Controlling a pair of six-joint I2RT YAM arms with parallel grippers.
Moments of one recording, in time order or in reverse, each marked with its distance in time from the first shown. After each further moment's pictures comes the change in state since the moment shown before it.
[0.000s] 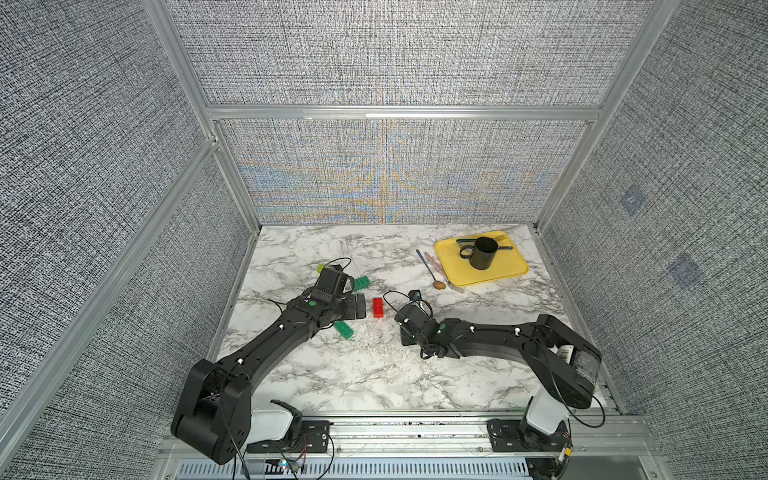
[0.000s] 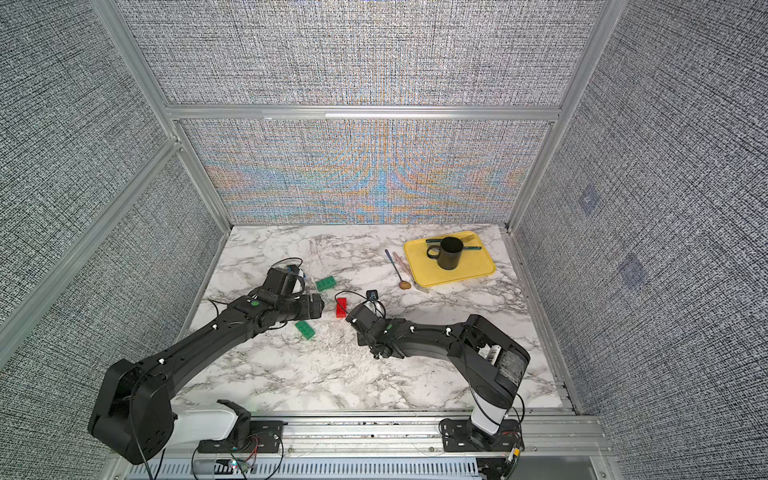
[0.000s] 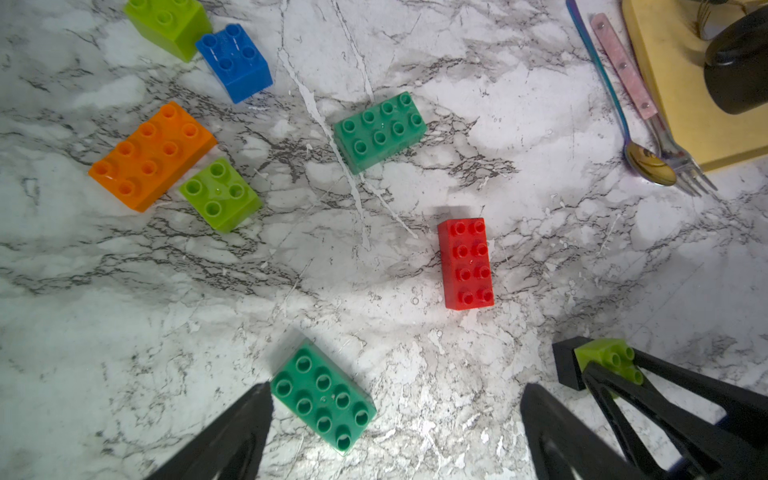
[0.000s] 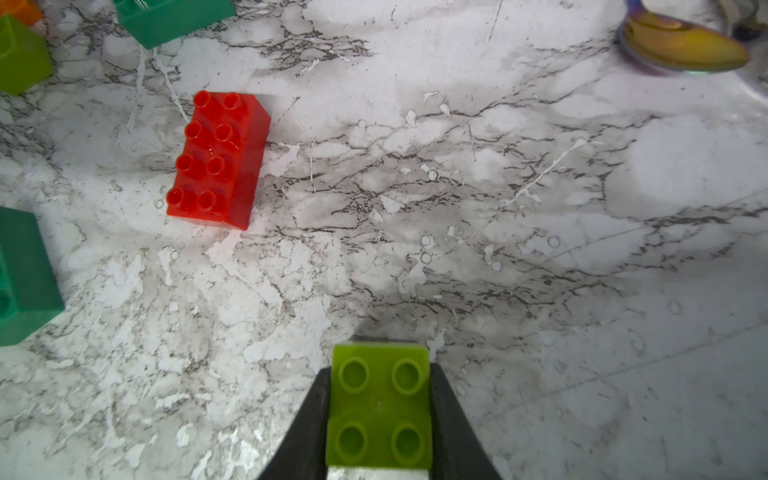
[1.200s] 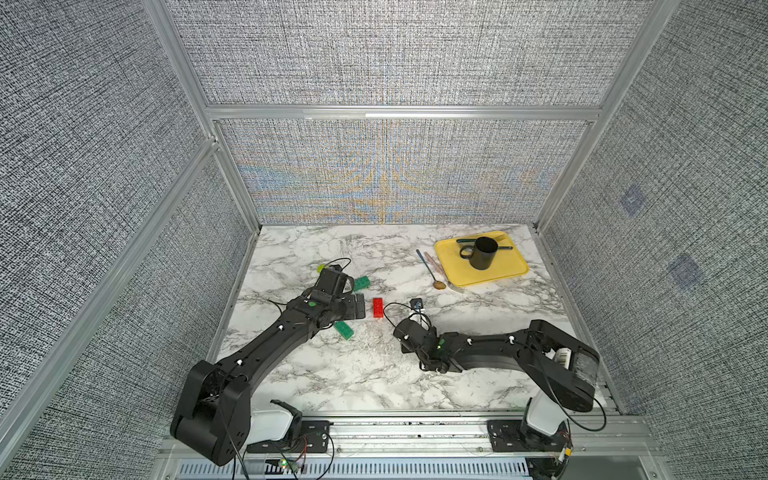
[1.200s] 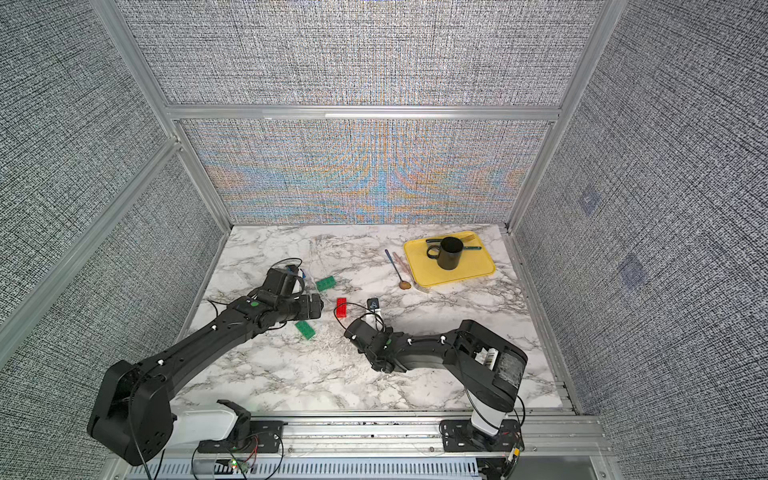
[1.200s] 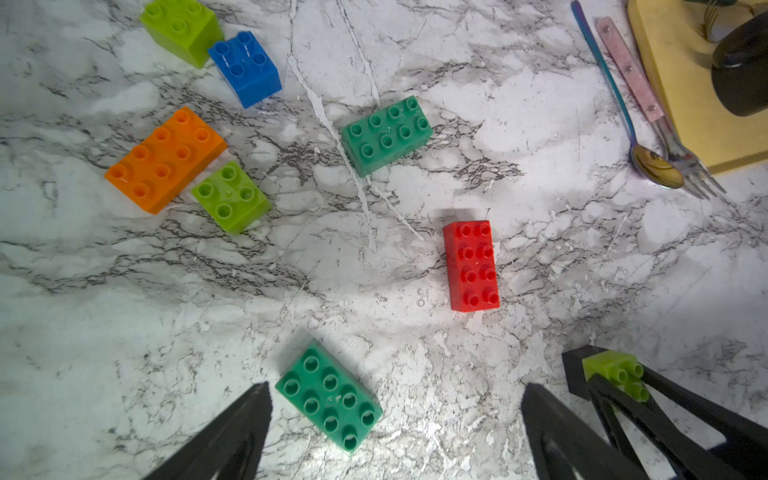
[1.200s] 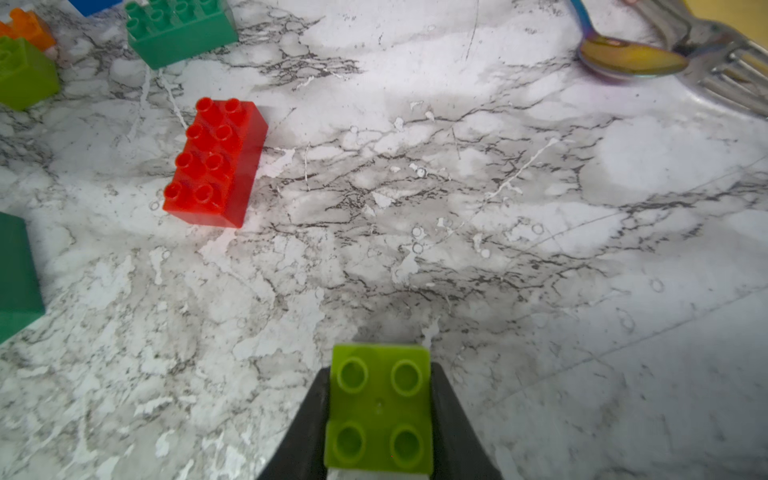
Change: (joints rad) left arm 0.000 -0.008 -0.003 0.000 -0.020 0.004; right arm 0.071 0.023 -0.127 0.171 0.155 0.040
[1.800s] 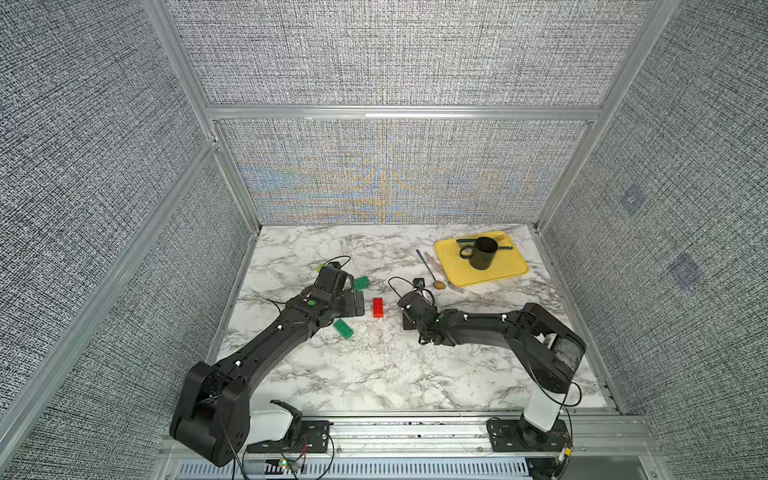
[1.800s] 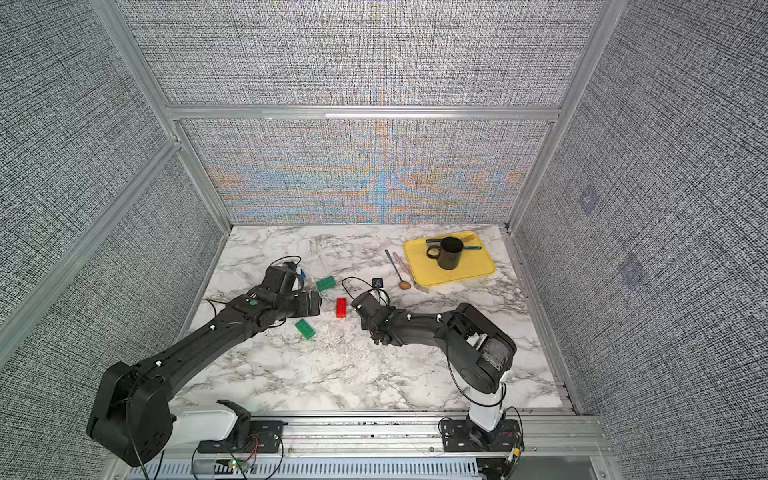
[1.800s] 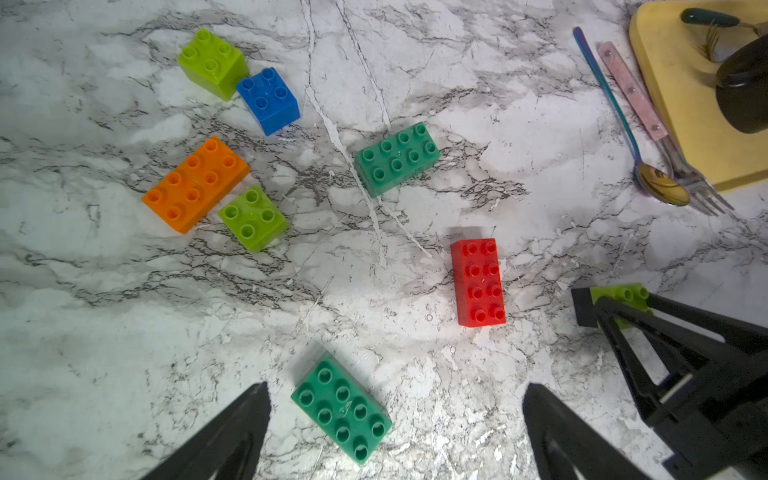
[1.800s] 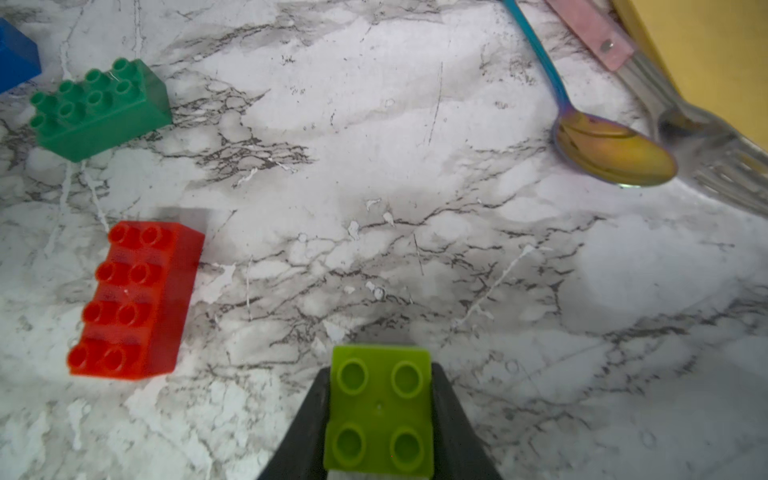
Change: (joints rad) left arm 0.000 -0.006 0.019 -0.002 -0.041 0.011; right arm -0.177 0.097 0.192 -0.041 -0.106 -0.105
